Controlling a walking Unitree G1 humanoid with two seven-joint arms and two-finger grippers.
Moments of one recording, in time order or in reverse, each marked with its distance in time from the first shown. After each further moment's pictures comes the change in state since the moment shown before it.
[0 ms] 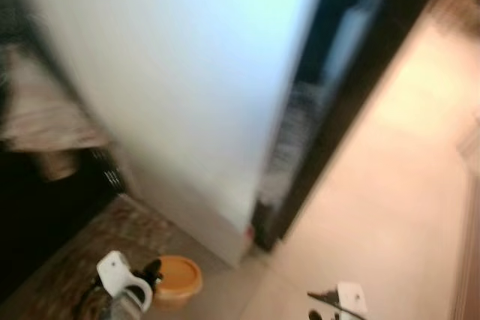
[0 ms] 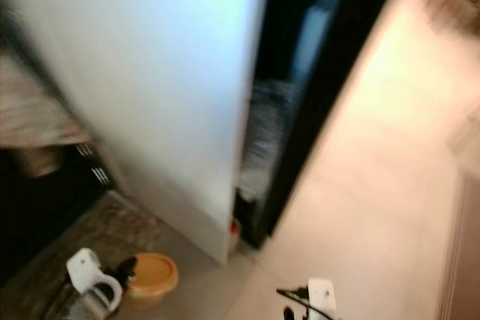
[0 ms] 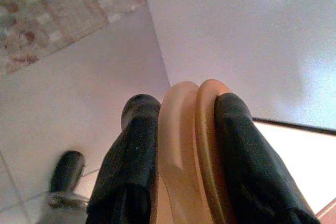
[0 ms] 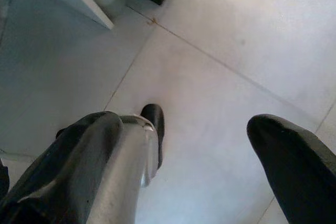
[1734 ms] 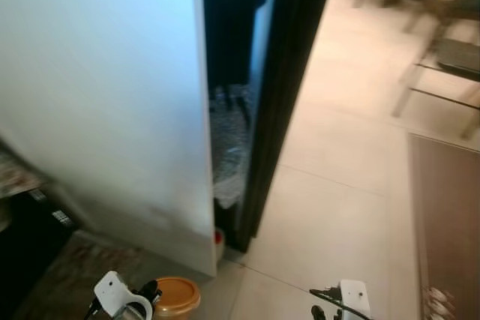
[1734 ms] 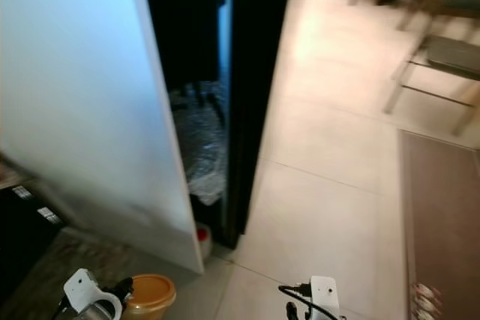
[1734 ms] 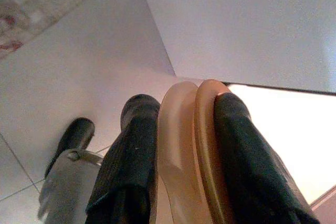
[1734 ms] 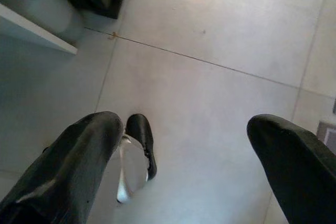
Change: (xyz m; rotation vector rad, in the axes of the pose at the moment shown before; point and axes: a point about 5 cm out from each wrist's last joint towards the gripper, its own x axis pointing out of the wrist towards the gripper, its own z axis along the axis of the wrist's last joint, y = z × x) left arm -0.007 0.019 -0.022 -0.095 0.049 0.166; right arm -0.001 -0.002 0.002 0.002 -0.031 -0.012
